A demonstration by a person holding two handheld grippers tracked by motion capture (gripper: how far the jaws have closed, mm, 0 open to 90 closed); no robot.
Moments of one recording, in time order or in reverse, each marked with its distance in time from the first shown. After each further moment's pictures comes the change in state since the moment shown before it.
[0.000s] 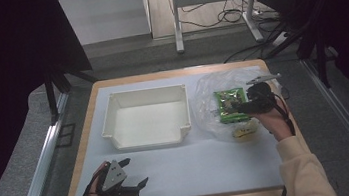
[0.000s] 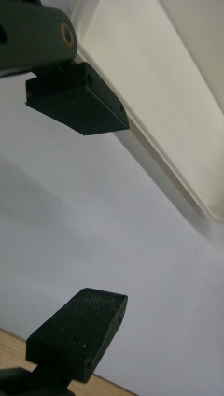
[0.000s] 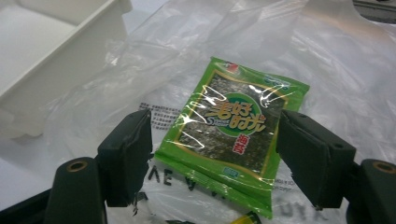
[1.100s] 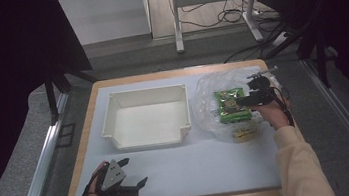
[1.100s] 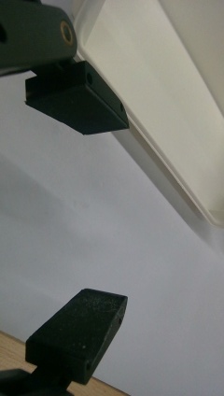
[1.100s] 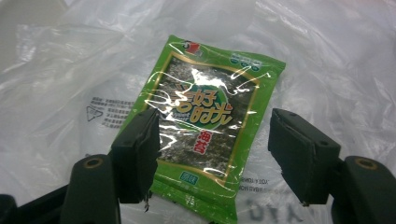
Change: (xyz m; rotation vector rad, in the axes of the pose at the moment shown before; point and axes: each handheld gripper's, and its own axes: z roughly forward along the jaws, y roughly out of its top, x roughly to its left) left arm 0.001 0.000 -0.001 0.002 0.003 -0.004; right arm -0.030 0.008 0.032 0.134 -0.042 0.071
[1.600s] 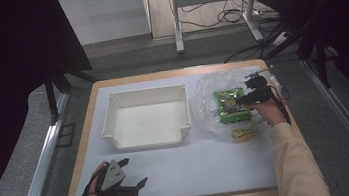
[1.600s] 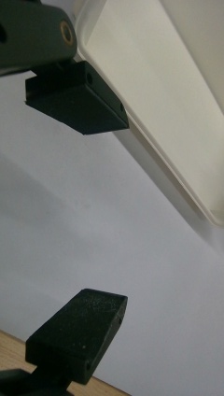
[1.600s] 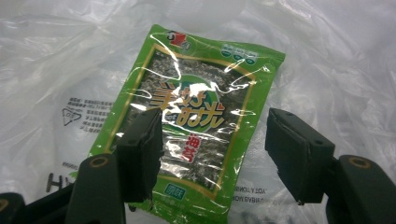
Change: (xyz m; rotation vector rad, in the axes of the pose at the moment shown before) left arm 0.001 -0.001 0.000 0.001 0.000 -0.002; right arm -0.008 0.004 0.020 0.052 -0.007 0.025
